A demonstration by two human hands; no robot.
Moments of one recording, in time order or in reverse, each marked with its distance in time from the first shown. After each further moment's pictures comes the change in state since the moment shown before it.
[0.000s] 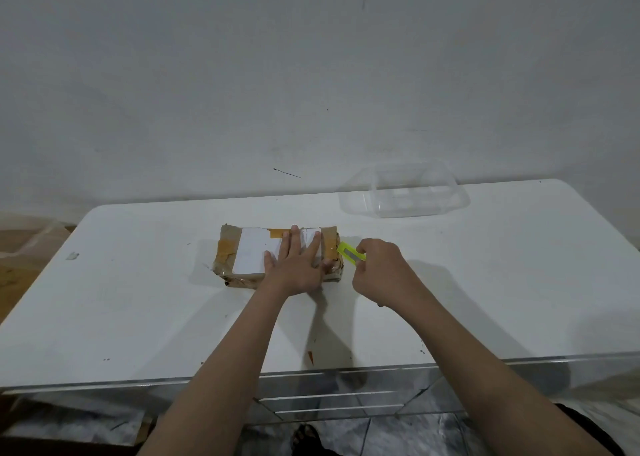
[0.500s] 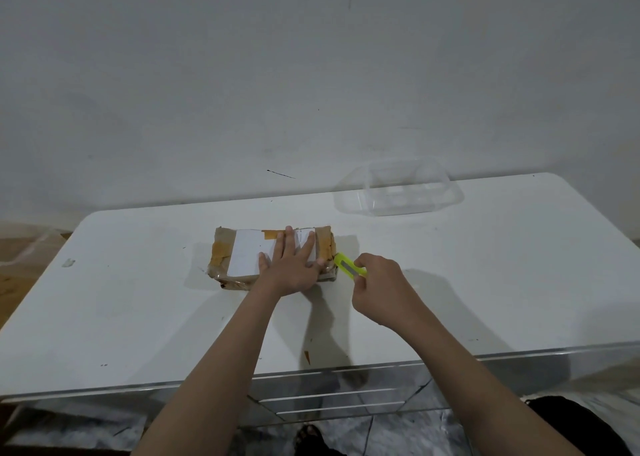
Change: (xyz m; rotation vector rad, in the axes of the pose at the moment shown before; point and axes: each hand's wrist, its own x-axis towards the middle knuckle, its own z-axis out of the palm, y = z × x) left_hand 0.001 0.000 -0.001 -0.009 -0.014 -0.001; right_hand -0.025 0.015 0.007 0.052 0.008 -0.038
